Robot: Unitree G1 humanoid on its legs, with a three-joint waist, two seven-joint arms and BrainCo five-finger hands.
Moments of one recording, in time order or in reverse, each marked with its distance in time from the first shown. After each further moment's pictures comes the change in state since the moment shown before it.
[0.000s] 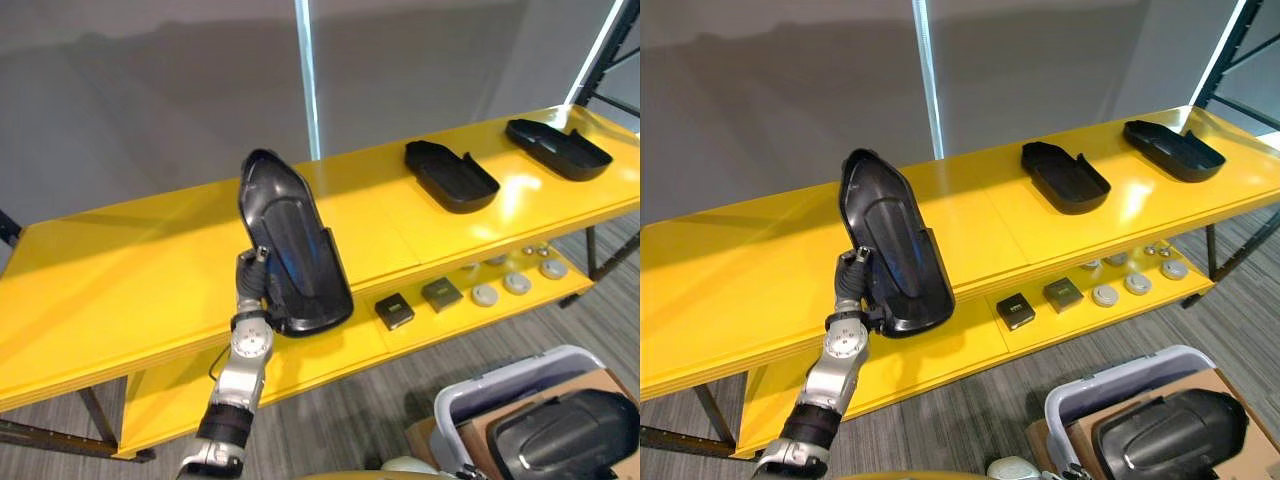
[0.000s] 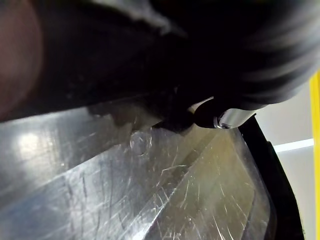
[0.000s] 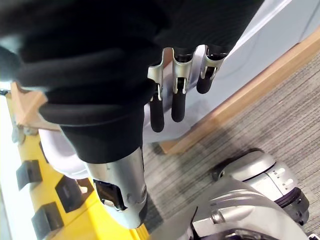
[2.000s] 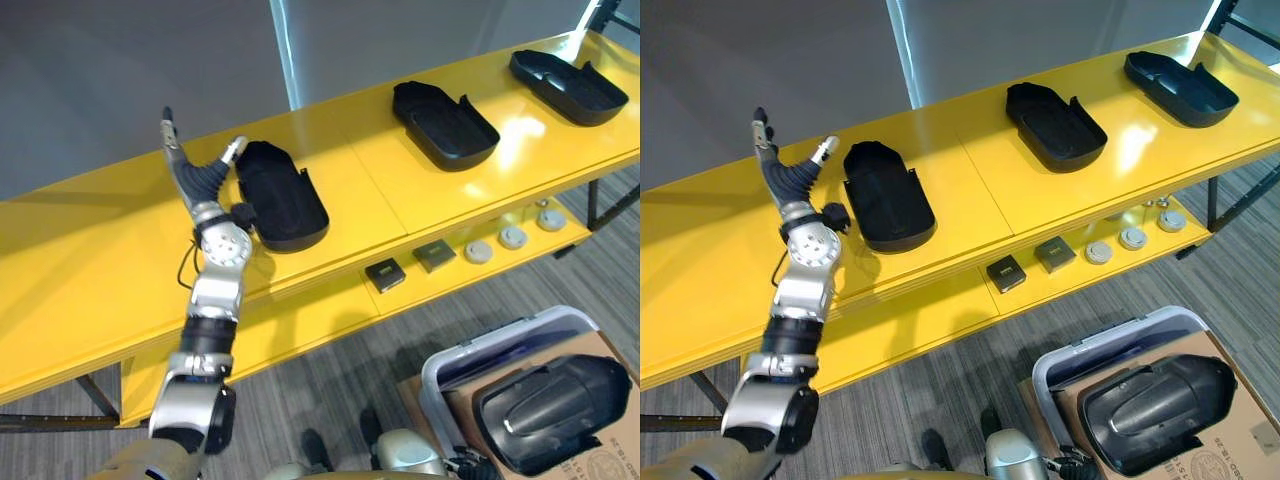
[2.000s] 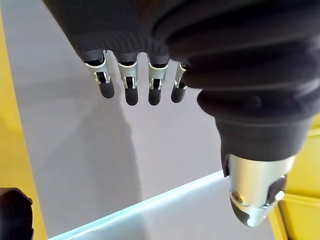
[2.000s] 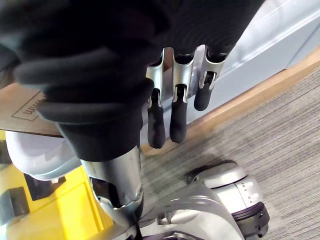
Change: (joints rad) left arm -0.057 0.000 -0.025 -0.328 0.273 0.045 0.183; right arm -0.022 -0.053 0.081 -0.028 -0.017 -0.031 0.009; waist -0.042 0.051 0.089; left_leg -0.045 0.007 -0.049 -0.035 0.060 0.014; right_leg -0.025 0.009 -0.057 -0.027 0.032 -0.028
